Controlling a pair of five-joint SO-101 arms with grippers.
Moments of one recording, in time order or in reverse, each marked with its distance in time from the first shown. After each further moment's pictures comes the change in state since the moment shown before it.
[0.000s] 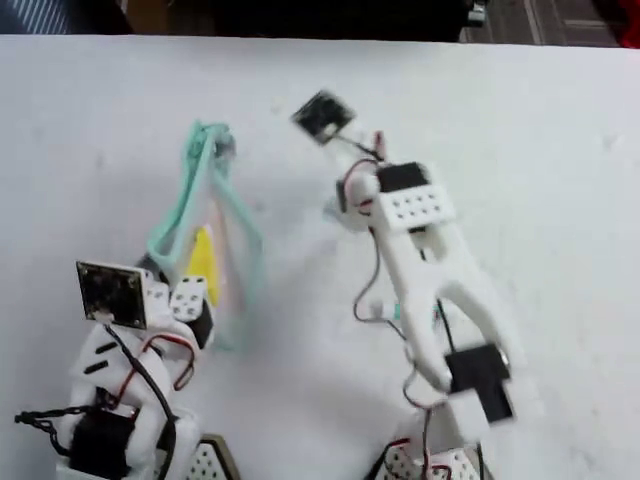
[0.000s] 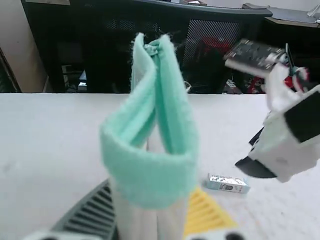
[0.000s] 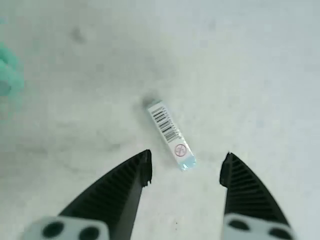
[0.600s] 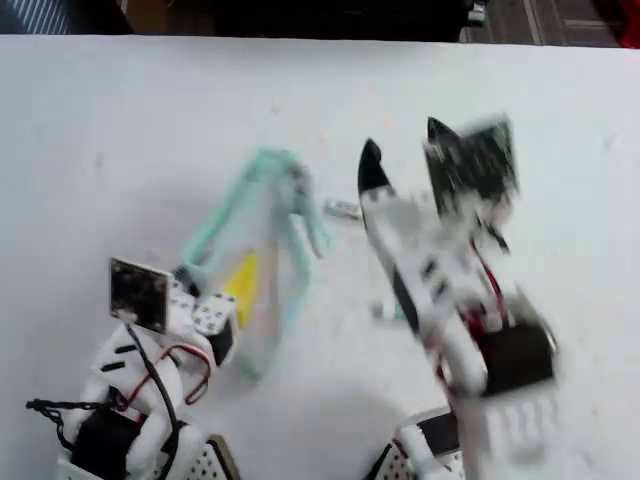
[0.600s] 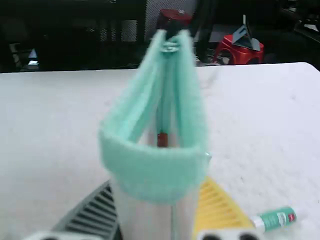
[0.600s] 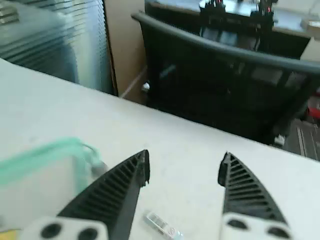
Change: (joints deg) left arm 8.6 0.0 0.0 4.1 3.1; right arm -0.2 -53.4 7.1 1.2 -27.8
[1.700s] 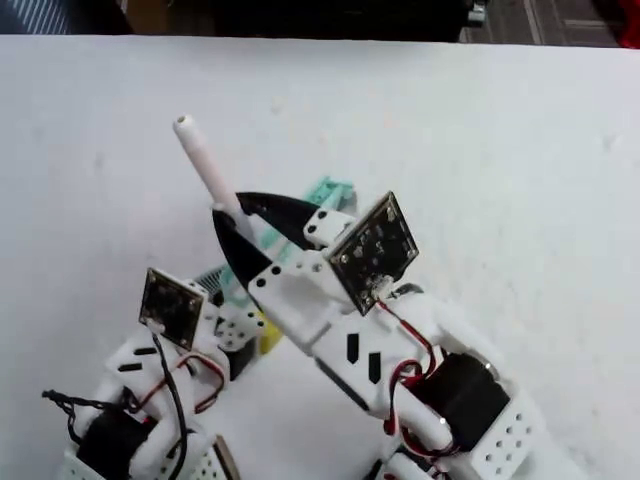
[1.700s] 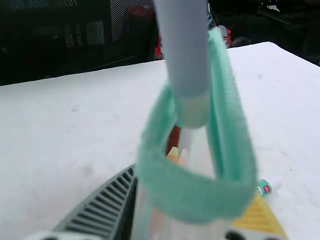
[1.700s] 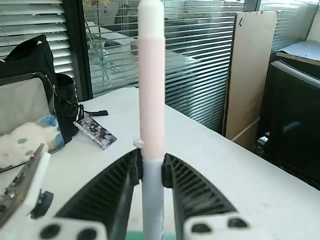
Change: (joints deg) left arm 9.7 -1.1 2.2 -0.3 -3.8; right arm -31.5 -8.7 9.9 -13.7 -4.0
